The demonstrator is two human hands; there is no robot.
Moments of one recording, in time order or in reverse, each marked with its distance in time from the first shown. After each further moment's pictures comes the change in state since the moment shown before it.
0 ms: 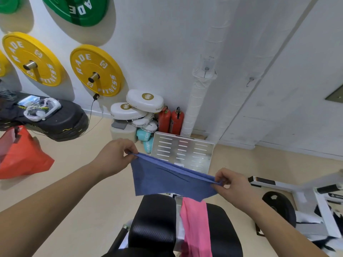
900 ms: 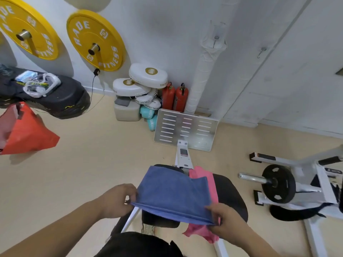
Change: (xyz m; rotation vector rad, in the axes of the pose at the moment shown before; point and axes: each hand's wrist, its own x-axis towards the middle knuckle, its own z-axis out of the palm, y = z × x) left_hand -0.179 -0.092 0.107 -0.100 -0.614 -0.111; right_hand -0.141 0.021 0.118 -0.130 -0.523 0.206
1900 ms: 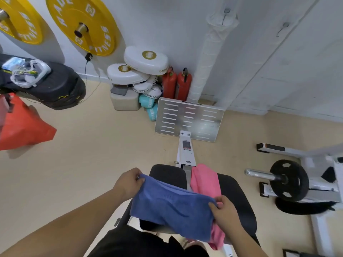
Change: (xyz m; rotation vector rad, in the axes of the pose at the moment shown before) left_hand 0.134 0.000 0.008 -0.227 0.166 -0.405; right_hand 0.104 0.030 0.022 0.547 0.294 0.429
